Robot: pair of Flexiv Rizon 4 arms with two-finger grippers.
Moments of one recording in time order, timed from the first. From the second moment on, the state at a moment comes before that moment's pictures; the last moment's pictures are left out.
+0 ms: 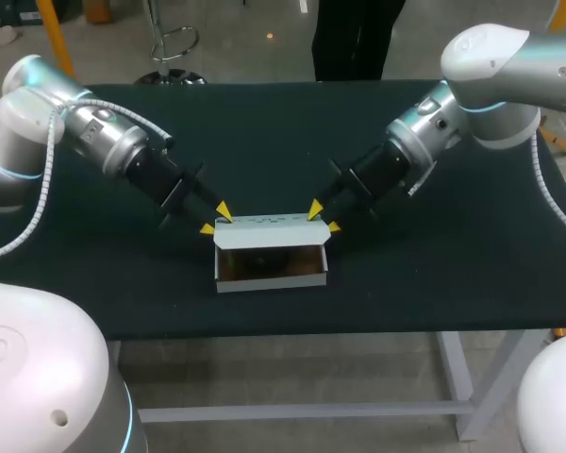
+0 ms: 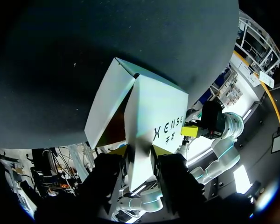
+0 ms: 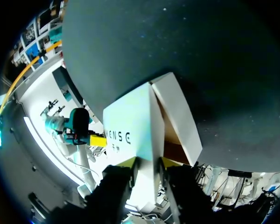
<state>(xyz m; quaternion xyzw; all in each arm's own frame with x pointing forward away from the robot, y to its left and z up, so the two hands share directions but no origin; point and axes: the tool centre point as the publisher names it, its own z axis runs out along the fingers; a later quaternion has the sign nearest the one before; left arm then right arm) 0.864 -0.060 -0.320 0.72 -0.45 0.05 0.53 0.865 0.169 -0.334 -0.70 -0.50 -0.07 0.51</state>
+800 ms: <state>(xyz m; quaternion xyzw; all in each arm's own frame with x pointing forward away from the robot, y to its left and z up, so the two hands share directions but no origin) 0.859 -0.057 -0.331 0.72 -0.46 0.05 0.52 0.859 0.169 -0.344 -0.70 -0.50 -0.06 0.51</state>
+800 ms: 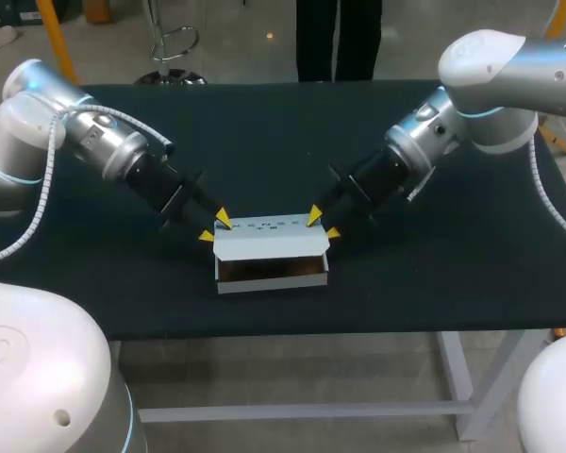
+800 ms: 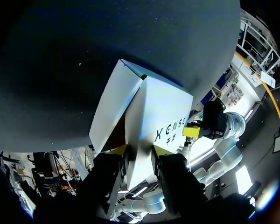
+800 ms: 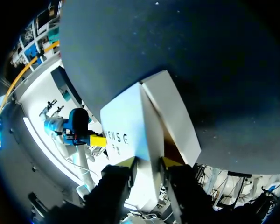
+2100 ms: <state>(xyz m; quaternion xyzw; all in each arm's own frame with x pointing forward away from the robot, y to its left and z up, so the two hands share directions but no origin) 0.853 -0.050 -0.340 0.72 -0.49 0.04 0.50 0.860 0.168 -0.355 -0.70 -0.51 -0.07 0.50</state>
